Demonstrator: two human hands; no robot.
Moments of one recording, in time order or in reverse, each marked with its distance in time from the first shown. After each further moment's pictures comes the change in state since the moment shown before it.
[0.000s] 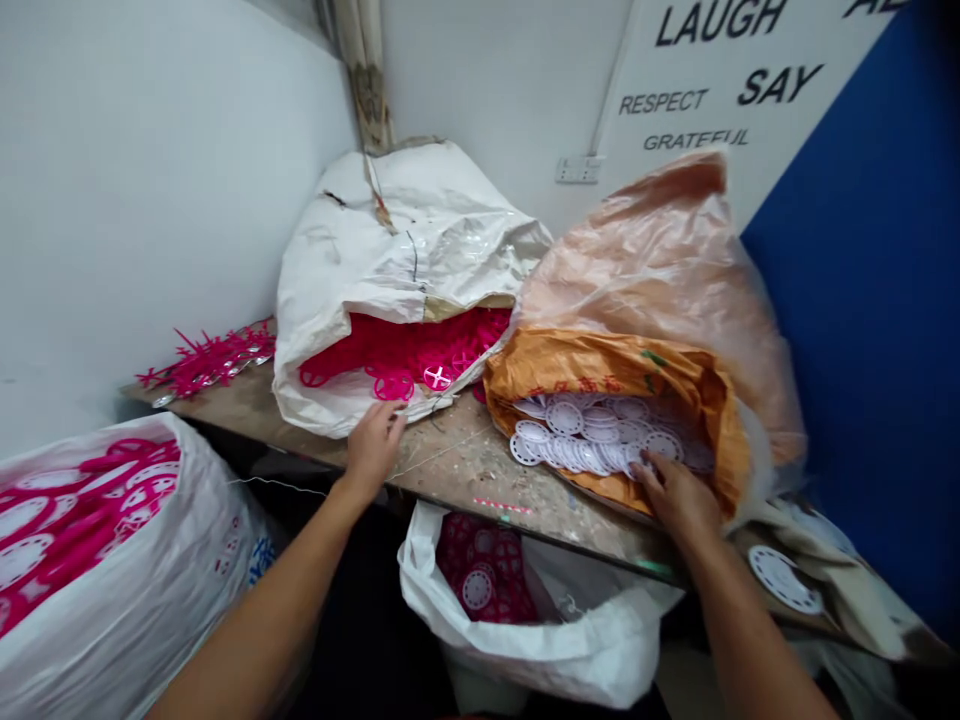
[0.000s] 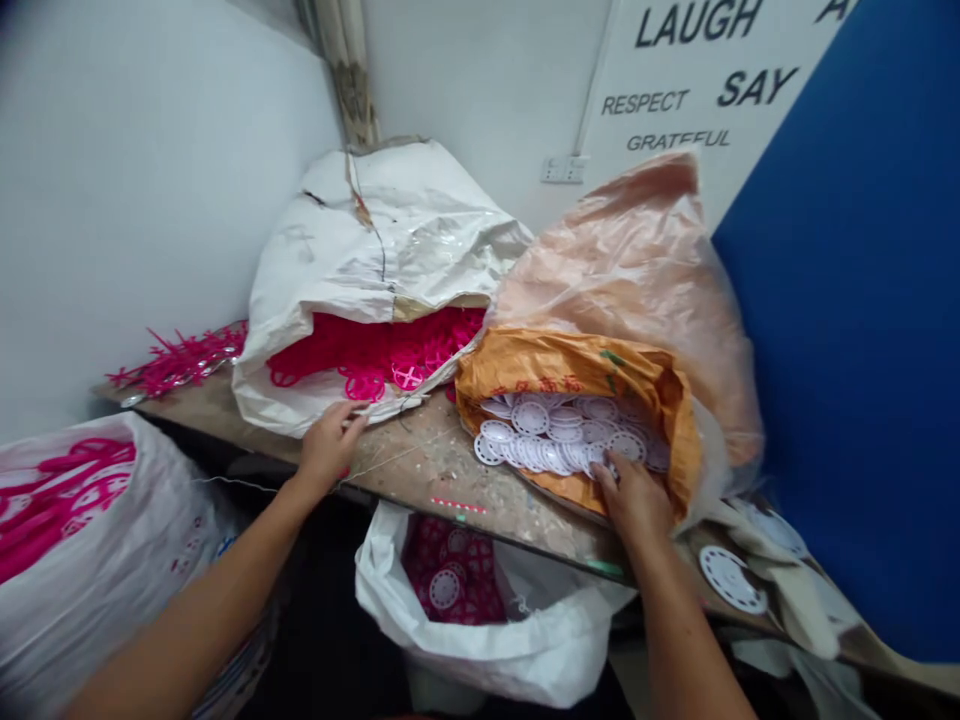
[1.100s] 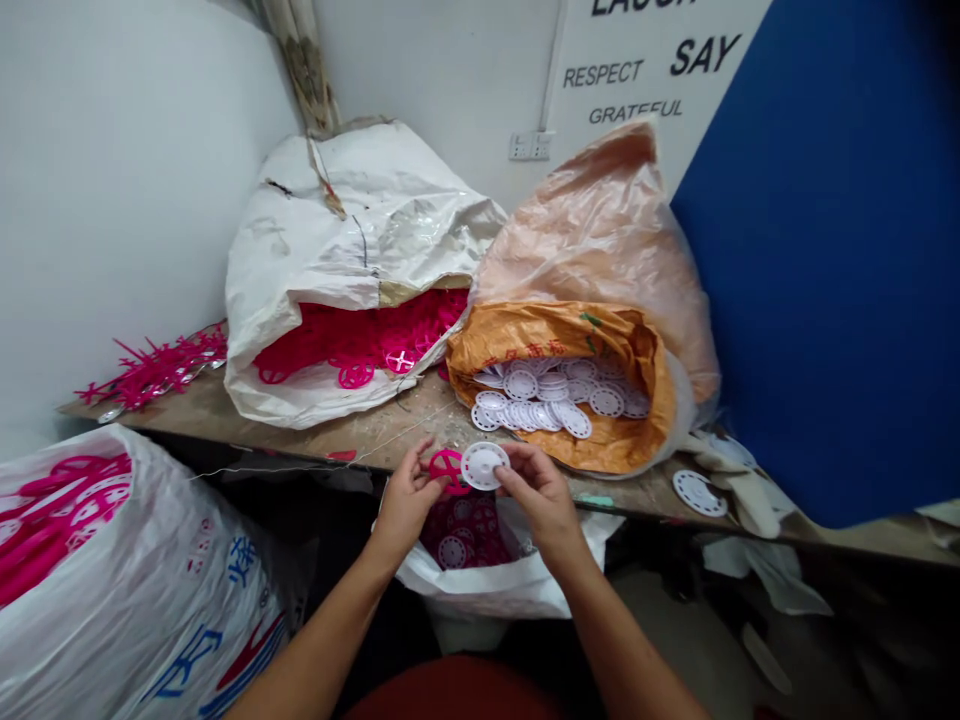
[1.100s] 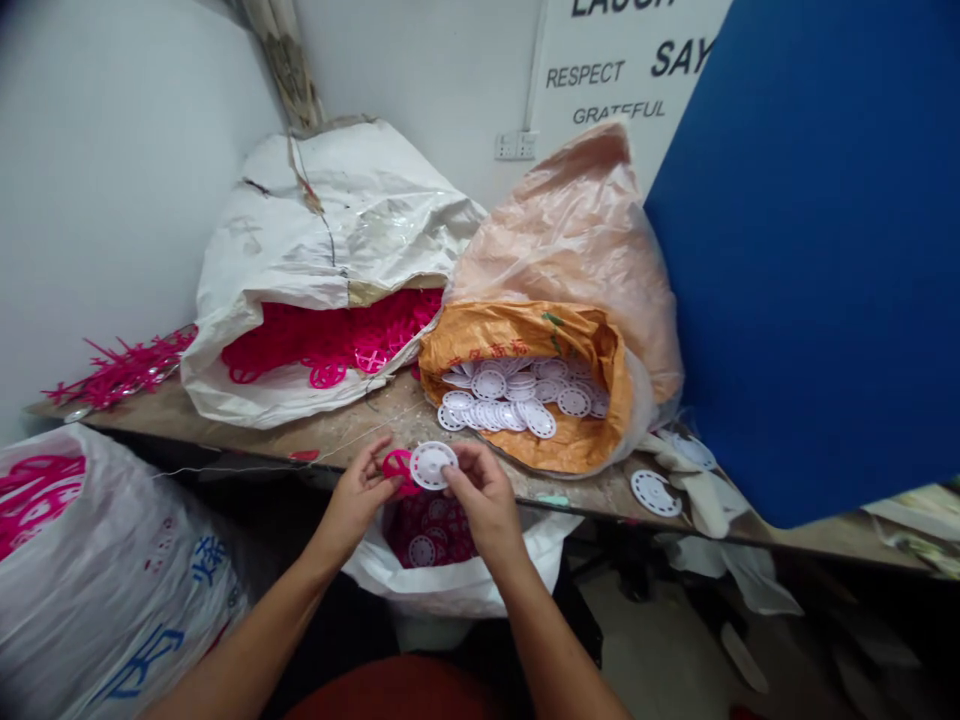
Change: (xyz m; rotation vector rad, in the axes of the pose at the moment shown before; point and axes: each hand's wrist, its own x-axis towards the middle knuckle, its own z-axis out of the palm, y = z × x) left_hand -0.104 0.084 0.041 -1.056 -0.390 -0.480; right_hand -0.113 -0.148 -0.043 1.467 -0.272 0.061
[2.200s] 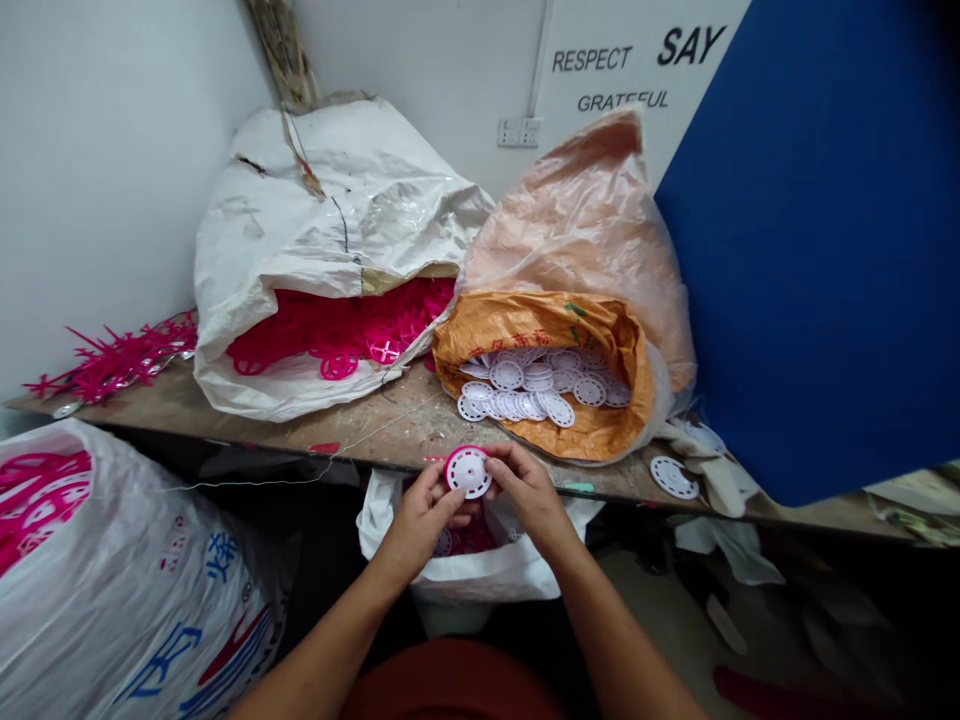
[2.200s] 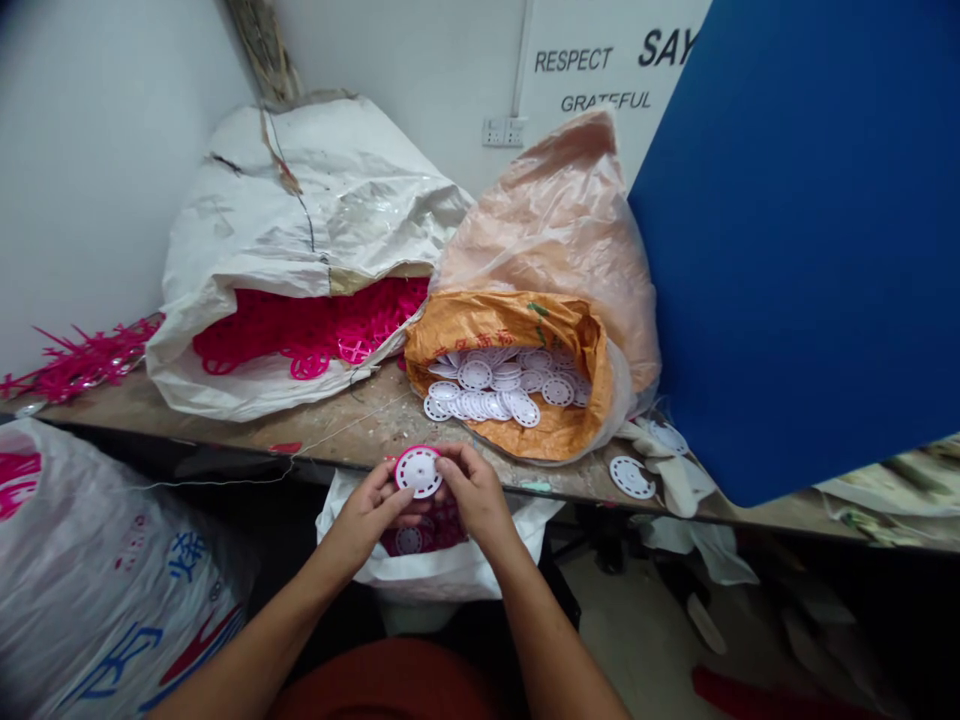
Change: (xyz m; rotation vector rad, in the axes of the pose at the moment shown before) left_hand -0.025 -0.004 0.030 -0.068 -0.186 -0.196; right_hand -0.001 0.009 -0.013 -0.051 -0.169 0.093
